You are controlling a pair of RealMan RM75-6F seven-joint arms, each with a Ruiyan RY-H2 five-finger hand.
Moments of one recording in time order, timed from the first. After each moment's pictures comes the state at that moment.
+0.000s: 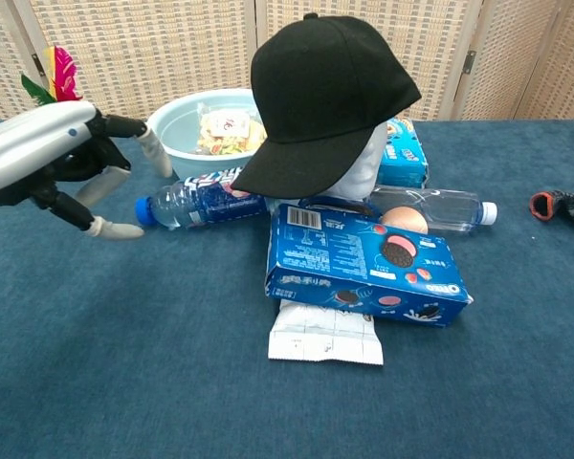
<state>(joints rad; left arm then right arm) -0.51 -1.59 -0.16 -1.36 1.69 1.27 0.01 0.00 -1.01 0.03 -1.57 -1.60 1.60 0.12</state>
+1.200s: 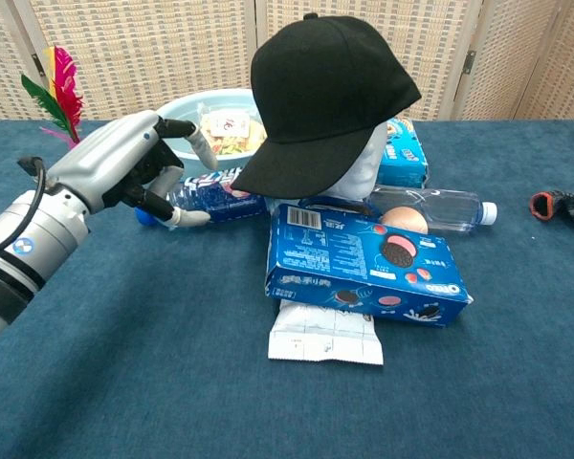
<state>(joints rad) -0.59 -1.89 -0.25 -1.16 1.46 1.31 0.07 -0.01 -1.02 0.03 -1.55 -1.58 1.58 0.14</state>
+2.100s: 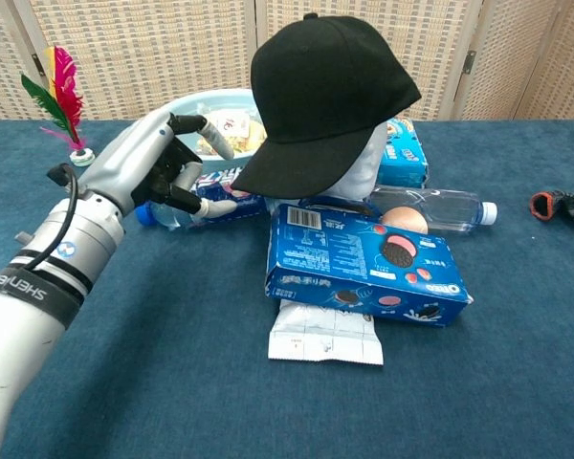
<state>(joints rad) -0.62 -2.04 -0.31 -1.09 1.39 1.36 0.01 -0.02 -1.01 0.03 -1.55 -1.57 1.59 0.15</state>
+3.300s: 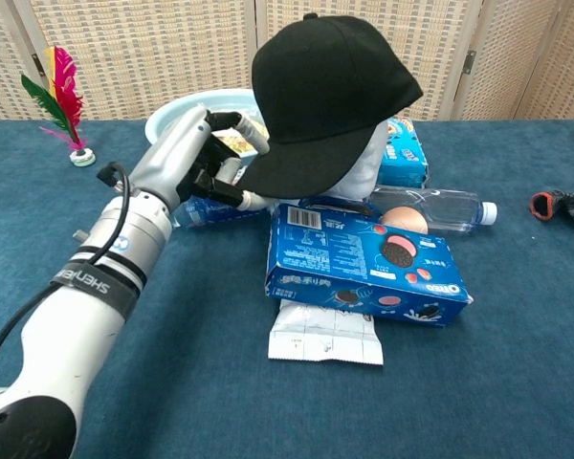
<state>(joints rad) -0.71 -2.16 -0.37 -0.98 1.35 1.34 -0.08 -0.03 -1.00 0.03 -1.57 -1.57 1.60 0.13</state>
